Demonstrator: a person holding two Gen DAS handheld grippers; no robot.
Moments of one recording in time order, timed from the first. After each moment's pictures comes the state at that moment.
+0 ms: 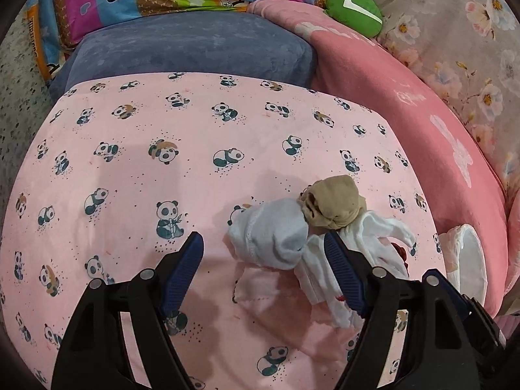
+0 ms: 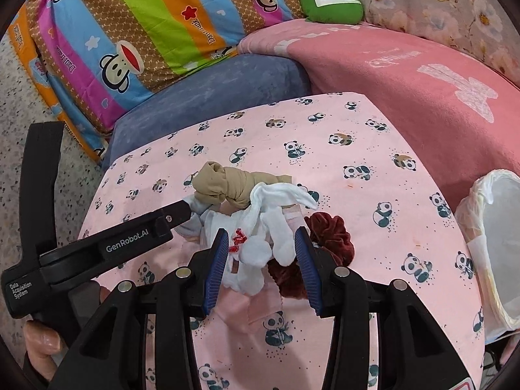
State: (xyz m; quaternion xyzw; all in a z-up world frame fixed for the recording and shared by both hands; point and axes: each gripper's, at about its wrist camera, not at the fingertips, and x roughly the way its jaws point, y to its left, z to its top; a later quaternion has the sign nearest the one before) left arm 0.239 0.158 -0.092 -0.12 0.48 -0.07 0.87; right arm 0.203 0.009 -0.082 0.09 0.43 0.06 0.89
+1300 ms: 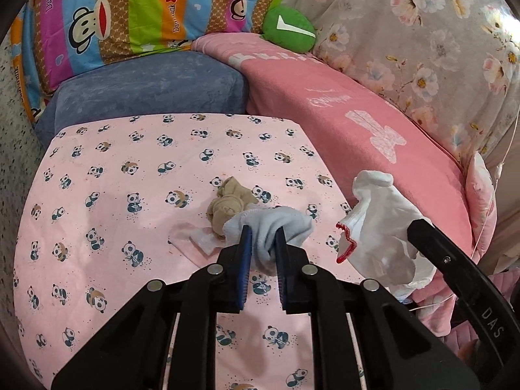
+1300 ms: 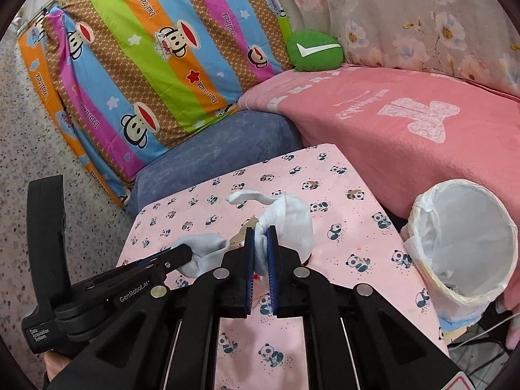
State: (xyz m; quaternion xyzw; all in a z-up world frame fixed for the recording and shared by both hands) left arm 0.134 0.098 -0.004 -0.08 0.42 -0.16 0.89; right arm 0.090 -0.063 0.015 0.15 0.33 0.06 0.93
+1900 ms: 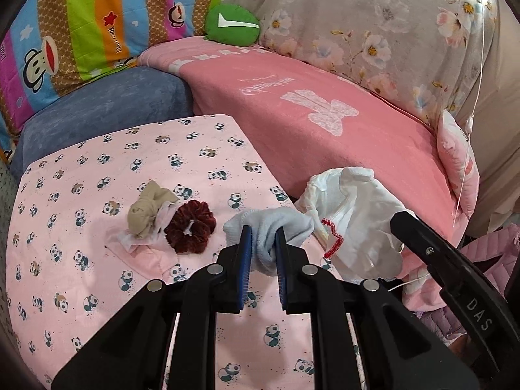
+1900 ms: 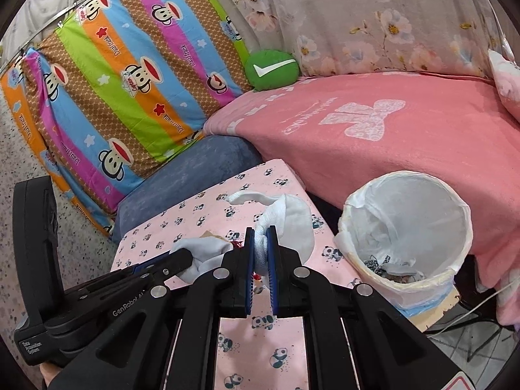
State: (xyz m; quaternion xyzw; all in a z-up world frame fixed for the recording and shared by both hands) left arm 0.103 -0.004 0.009 -0.02 0.41 -0.23 0.89; right arm 0.035 -0.157 0.021 0.20 0.30 -0.01 0.93
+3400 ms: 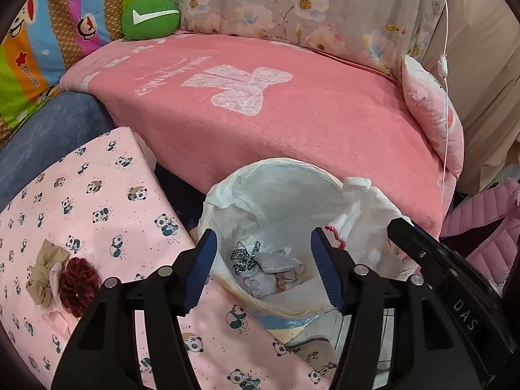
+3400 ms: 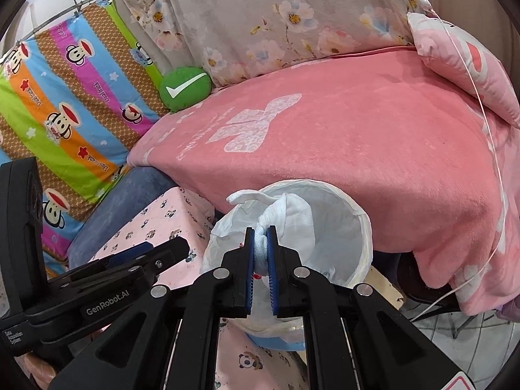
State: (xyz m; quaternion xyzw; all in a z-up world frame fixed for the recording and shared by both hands) left arm 0.133 -0.170 -0.015 0.06 0.42 -0.31 0.85; right arm 0.039 -0.320 -0.025 0.25 0.30 -0.14 0.91
